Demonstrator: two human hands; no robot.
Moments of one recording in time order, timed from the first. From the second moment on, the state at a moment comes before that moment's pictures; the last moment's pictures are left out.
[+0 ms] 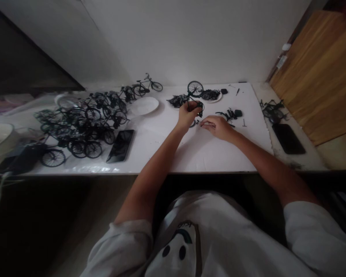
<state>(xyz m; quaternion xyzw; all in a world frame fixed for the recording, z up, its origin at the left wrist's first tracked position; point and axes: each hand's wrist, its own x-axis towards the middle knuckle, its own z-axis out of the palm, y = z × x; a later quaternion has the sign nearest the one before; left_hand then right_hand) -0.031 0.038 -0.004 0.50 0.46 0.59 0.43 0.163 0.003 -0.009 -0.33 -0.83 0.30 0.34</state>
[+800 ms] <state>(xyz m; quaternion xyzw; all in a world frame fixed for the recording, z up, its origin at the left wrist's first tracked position) -0.021 0.022 0.002 0.55 0.40 0.51 0.53 0.185 0.031 -0.004 -0.39 -0.73 0.34 0.44</state>
